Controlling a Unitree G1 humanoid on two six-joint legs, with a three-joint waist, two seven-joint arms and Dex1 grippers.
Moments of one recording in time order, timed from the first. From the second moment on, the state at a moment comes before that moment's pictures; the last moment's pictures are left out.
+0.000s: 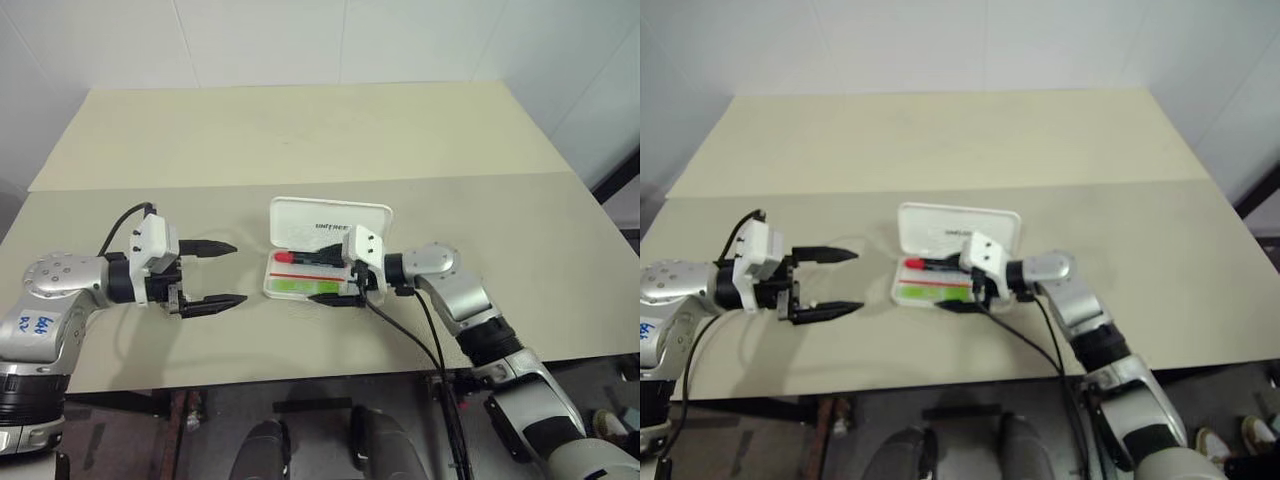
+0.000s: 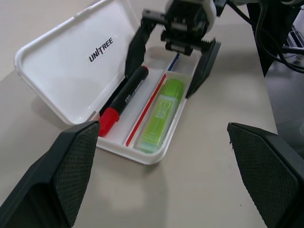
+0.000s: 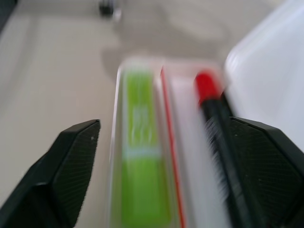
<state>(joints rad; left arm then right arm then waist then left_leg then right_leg) -0.32 0.85 0.18 -0.11 -0.49 0.35 -1.19 -0.72 -0.34 0.28 0.23 0.19 0.18 1.12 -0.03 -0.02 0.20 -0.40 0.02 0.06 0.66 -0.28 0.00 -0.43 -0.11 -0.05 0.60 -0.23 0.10</state>
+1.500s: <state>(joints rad) -0.14 0.81 0.39 0.38 -0.36 -0.02 -1.11 -0.40 -0.59 0.09 -0.23 0.43 0.41 1.07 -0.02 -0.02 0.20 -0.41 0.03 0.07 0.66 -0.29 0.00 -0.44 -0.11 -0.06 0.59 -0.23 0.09</state>
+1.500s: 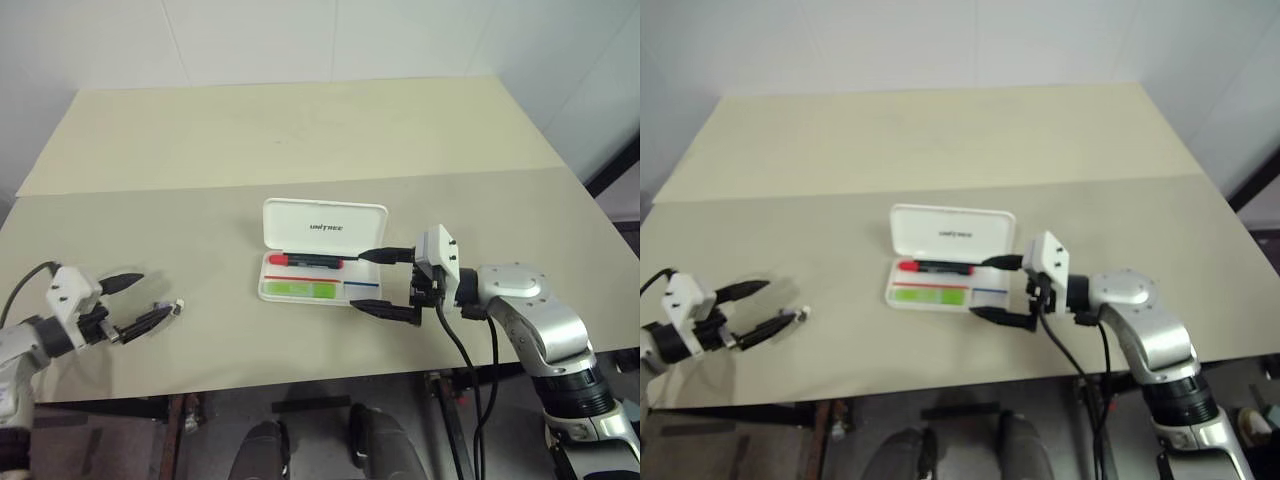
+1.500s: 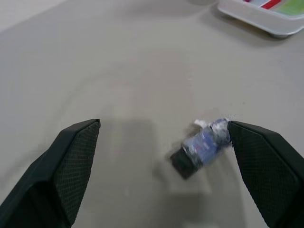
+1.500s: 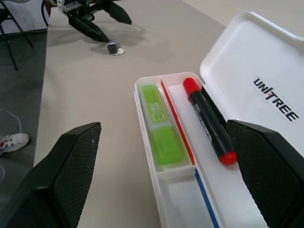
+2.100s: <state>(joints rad) -0.31 0.96 0.25 0.61 -0.31 -0.07 -1.40 -0.31 -0.61 0.07 -0.29 0.43 0.42 1.00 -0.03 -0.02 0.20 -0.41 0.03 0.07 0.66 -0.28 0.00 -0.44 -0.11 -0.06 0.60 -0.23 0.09</state>
